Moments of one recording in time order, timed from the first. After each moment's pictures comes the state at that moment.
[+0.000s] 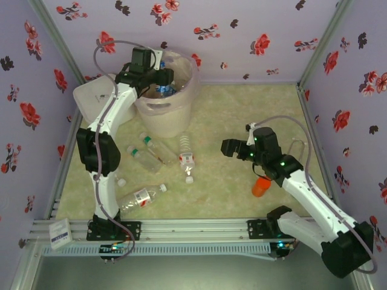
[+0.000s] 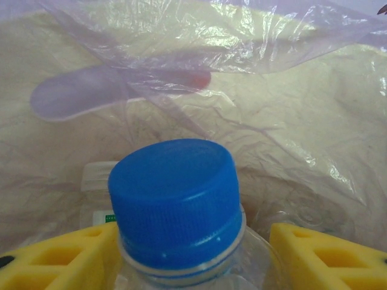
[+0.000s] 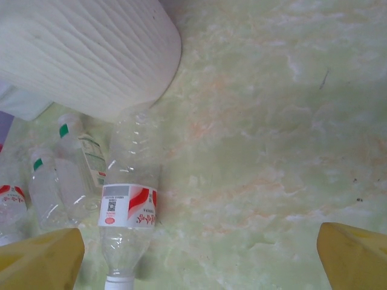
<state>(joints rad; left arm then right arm) -0.33 2.05 2.06 -0.58 0.12 -0.09 0.47 0.95 0.74 -0.46 -0.15 0.54</state>
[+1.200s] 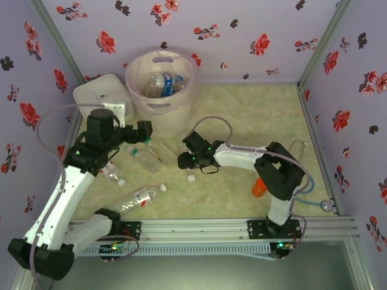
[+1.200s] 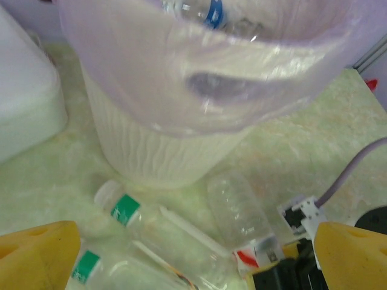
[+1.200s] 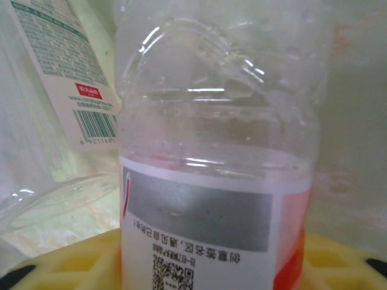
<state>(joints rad) -0.36 0.93 1.05 -0.63 0.07 -0.31 0.89 1.81 1.10 -0.32 -0.08 0.68</state>
